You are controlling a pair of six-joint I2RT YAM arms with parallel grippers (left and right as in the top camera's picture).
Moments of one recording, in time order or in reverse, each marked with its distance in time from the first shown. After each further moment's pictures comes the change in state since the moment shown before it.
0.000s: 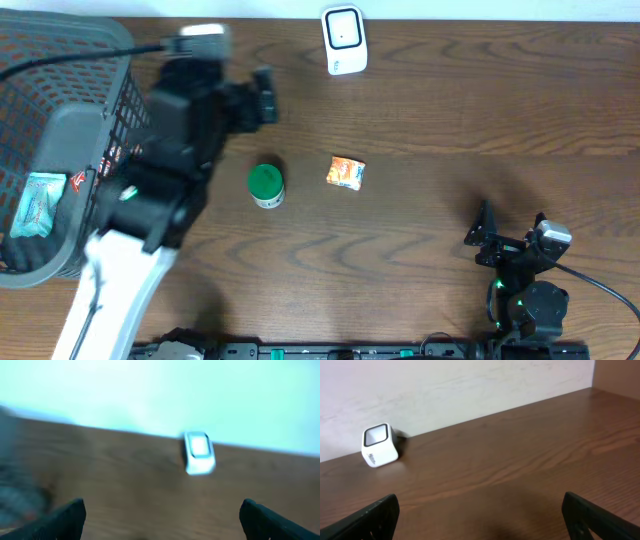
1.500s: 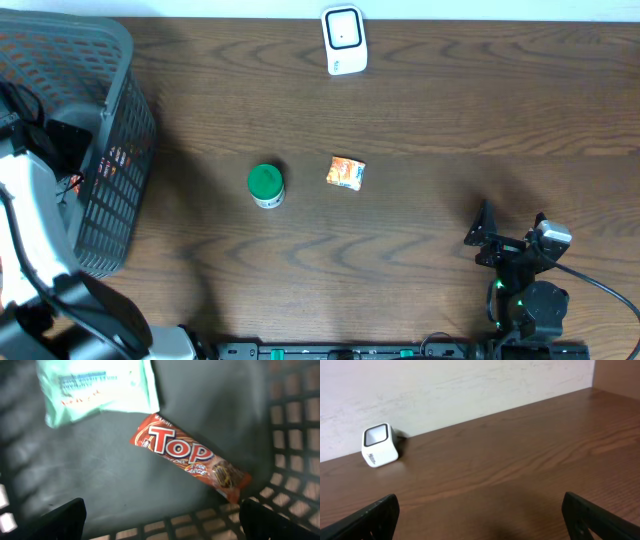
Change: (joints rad) left arm 0.892 0.390 -0.002 -0.317 0.111 -0.426; right arm 0.000 0.000 0.000 0.000 0.000 0.000
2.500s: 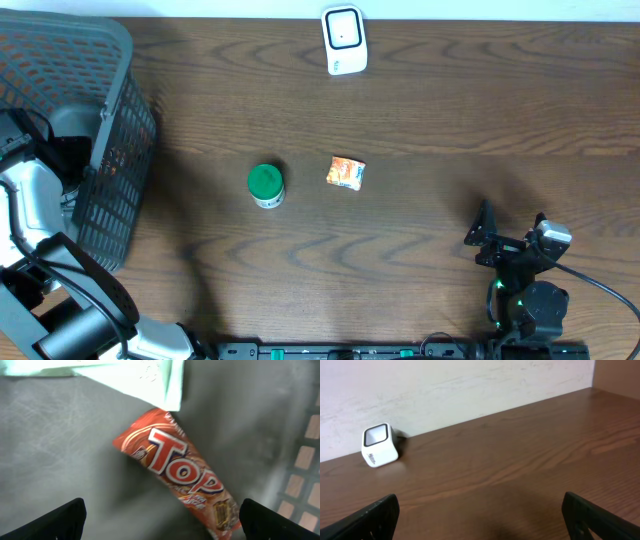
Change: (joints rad) left arm 0.055 0.105 -0.166 0.264 0.127 -0.287; right arm 0.000 0.000 0.000 0.000 0.000 0.000
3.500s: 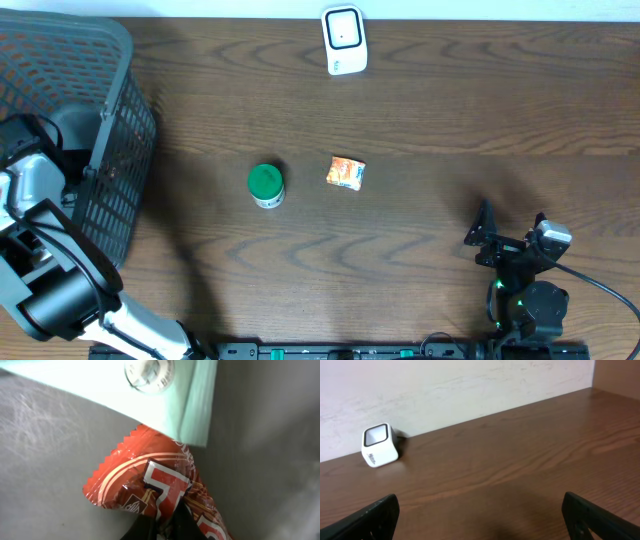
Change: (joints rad) left arm 0.021 0.170 0.013 0.085 0.033 -0.004; right arm 0.000 0.000 0.000 0.000 0.000 0.000
